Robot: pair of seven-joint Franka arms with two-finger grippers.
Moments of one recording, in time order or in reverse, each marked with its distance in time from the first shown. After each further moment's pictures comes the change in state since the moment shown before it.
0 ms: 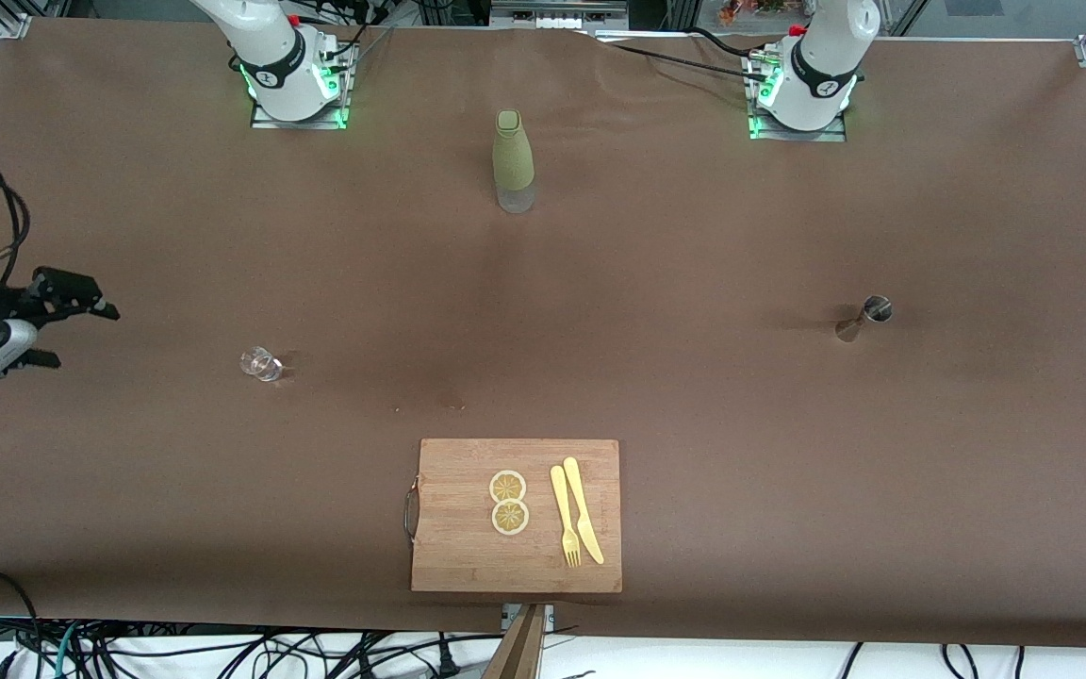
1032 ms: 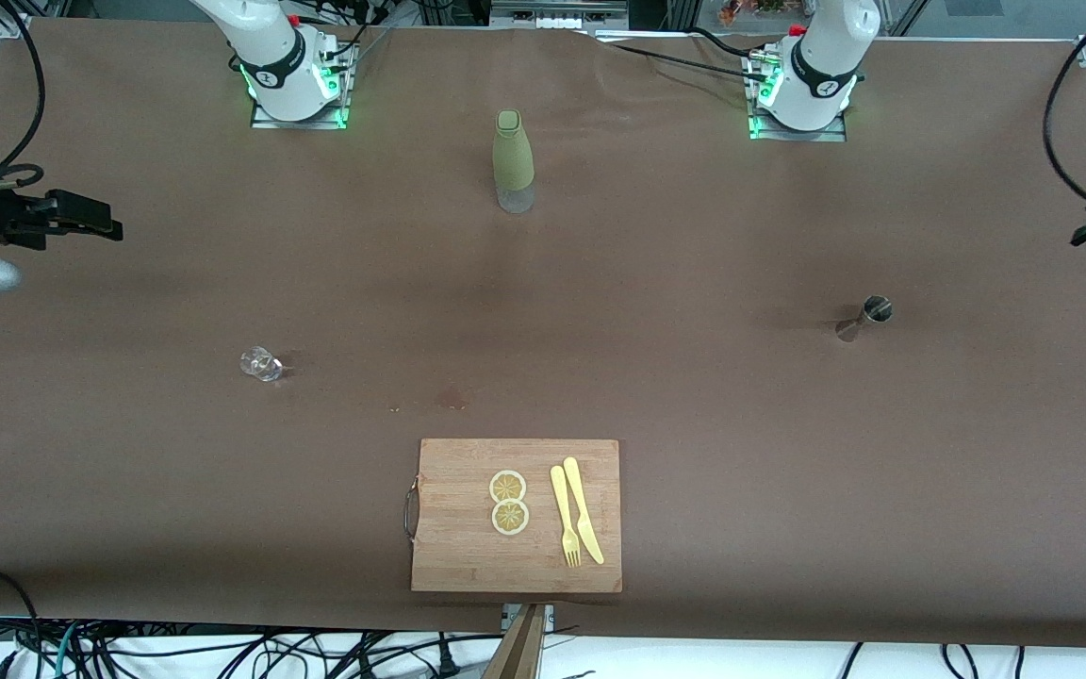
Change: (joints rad) left arm -0.091 -0.161 -0.157 -0.089 0.296 -0.016 -1.643; right arm 0.004 -0.177 0.059 -0.089 -0.127 -0.172 0.486
